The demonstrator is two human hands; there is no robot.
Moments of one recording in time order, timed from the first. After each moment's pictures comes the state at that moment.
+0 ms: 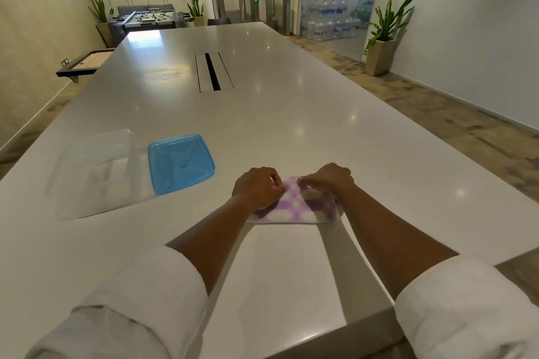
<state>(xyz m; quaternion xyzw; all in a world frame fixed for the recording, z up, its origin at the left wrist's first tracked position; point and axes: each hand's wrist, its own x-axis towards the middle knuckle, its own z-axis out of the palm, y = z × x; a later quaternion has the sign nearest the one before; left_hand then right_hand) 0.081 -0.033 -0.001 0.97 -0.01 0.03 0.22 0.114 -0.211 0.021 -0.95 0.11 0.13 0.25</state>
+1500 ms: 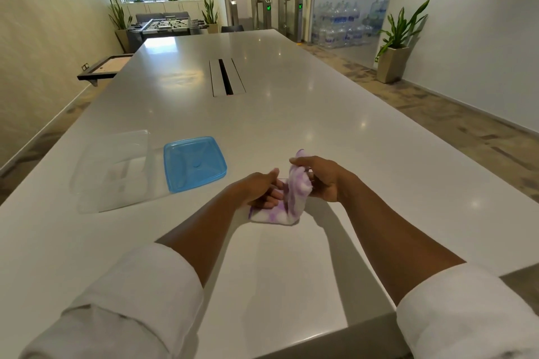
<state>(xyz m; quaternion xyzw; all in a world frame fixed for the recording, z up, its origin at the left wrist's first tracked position) 0.069 -0.015 0.028 0.77 0.13 -0.23 0.58 0.099 -0.189 0.051 -0.67 0.05 0.31 0.67</state>
